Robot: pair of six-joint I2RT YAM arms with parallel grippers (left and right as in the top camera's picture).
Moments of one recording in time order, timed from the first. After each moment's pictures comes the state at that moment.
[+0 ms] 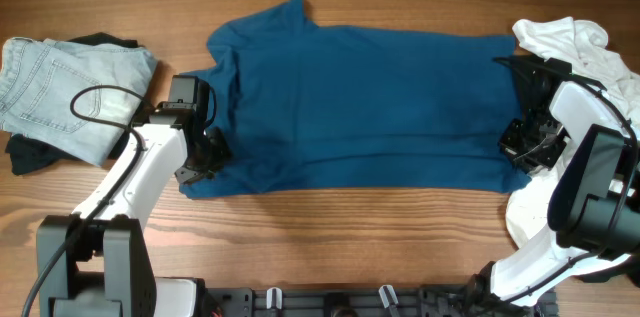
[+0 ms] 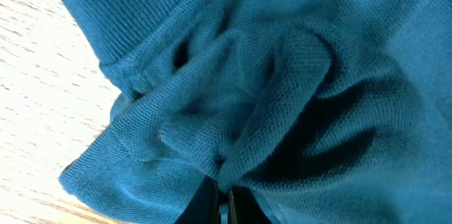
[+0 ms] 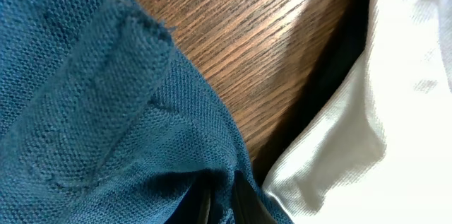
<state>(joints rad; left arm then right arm) -0.07 1.56 0.89 -0.83 0.00 -0.55 -0.32 1.90 1.14 -0.97 0.21 0.35</state>
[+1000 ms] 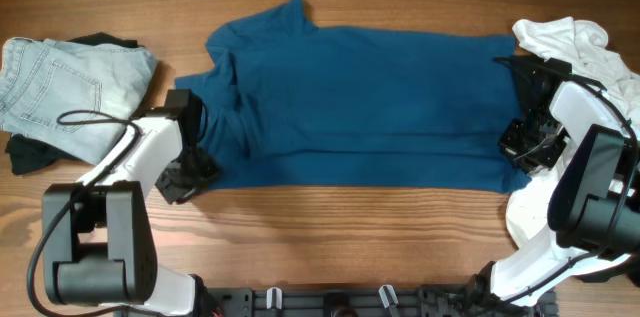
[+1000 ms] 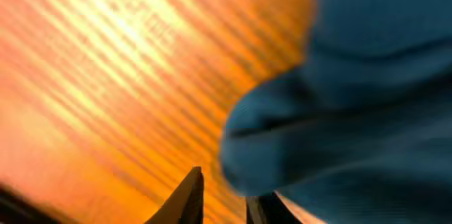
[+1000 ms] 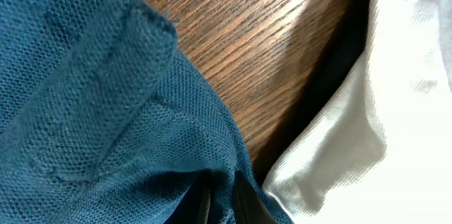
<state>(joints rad) 0.01 1.68 0.88 -0.98 -0.14 -0.68 -0.32 1.90 1.14 -0.97 0.21 0.35</state>
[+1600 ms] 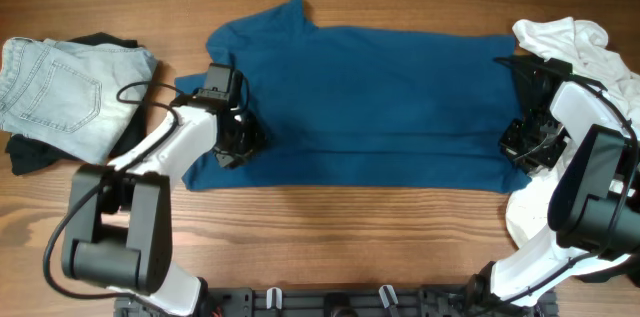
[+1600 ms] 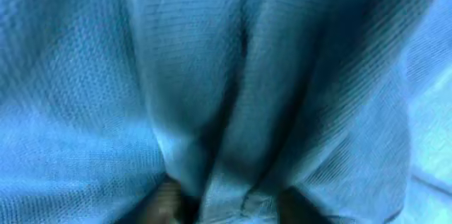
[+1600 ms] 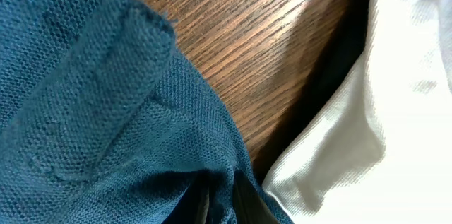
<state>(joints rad) -0.20 1.74 0.96 -0.63 0.23 -0.74 -0.32 1.90 1.14 -0.97 0.20 0.34</state>
